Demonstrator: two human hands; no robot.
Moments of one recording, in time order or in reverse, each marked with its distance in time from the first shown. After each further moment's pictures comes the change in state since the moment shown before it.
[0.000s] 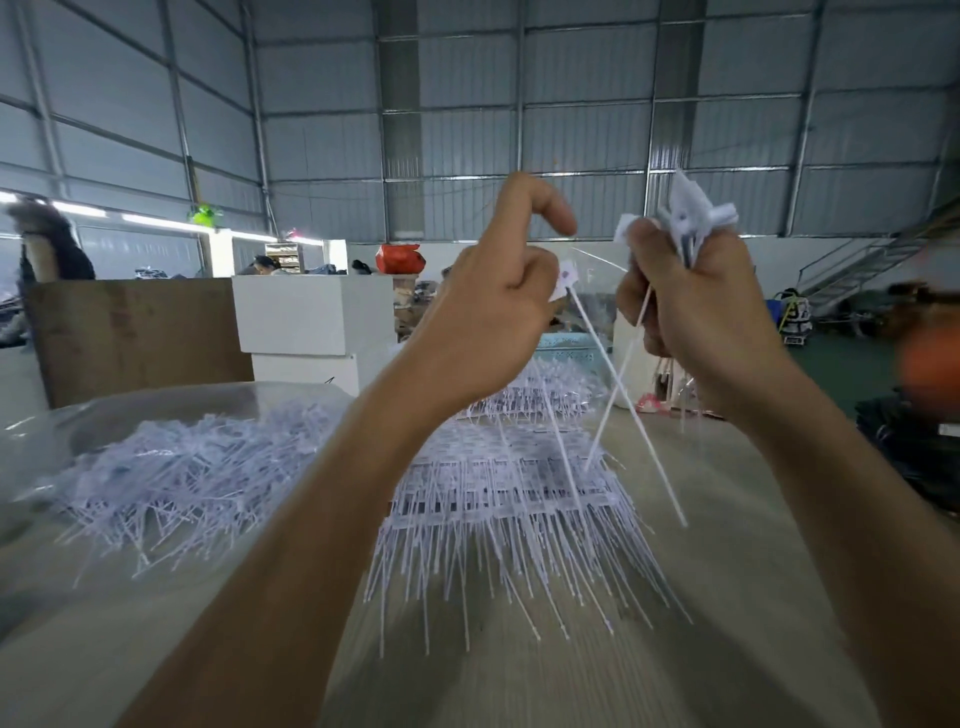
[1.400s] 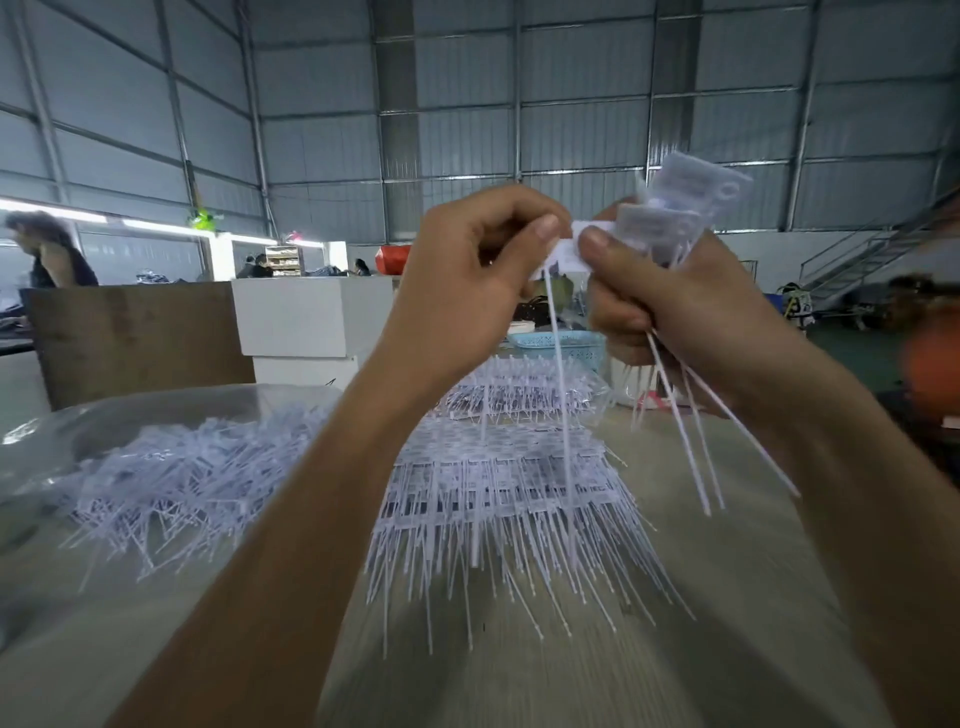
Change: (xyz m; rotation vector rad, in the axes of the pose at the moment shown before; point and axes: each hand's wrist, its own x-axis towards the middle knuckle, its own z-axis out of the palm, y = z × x) left_hand 0.005 -0.003 -0.008 -0.068 0.161 0.095; right_hand -0.012 -0.021 -0.003 0.397 -0.410 0.079
